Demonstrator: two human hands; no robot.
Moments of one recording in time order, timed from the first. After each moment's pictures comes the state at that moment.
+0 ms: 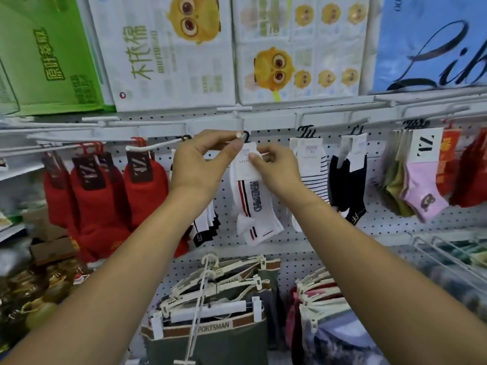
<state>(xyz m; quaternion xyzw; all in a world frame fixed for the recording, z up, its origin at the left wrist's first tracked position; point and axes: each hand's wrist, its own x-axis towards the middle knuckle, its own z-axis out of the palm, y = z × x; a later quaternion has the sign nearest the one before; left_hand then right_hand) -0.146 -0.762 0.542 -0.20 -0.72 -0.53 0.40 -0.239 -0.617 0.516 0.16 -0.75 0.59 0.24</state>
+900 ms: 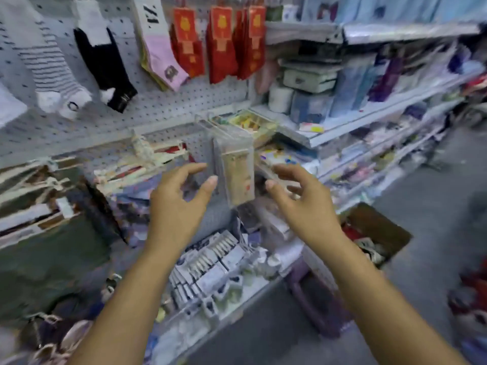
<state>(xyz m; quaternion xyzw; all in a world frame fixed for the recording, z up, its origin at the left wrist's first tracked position) 0.101 -0.443 0.333 -0.22 -0.80 -0.54 0.15 0.193 -0.244 0.333 -0.10 -0.84 0.45 0.29</state>
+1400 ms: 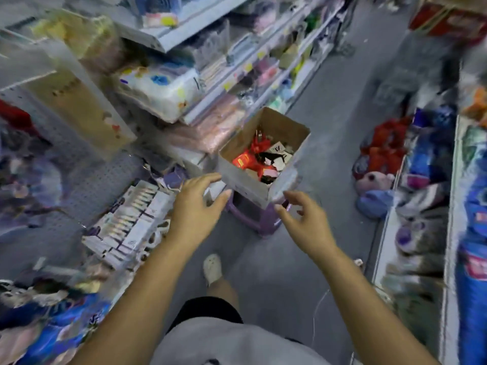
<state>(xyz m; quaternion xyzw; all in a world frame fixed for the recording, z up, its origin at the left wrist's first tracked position) 0.231 -0.226 0.174 -0.39 -0.83 -0.40 -0.09 0.418 -0.086 0.142 -0.42 -0.78 0.43 0.19</state>
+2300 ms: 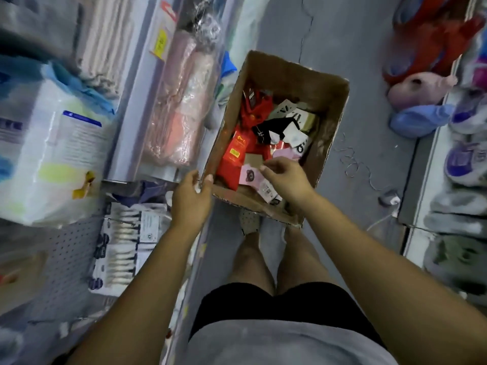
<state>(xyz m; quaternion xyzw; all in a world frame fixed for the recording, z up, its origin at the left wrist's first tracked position) -0.002 0.040 -0.015 -0.19 -0.88 -0.24 -0.37 0.169 0.163 -0.048 -0.58 -0.57 0.59 0.02</state>
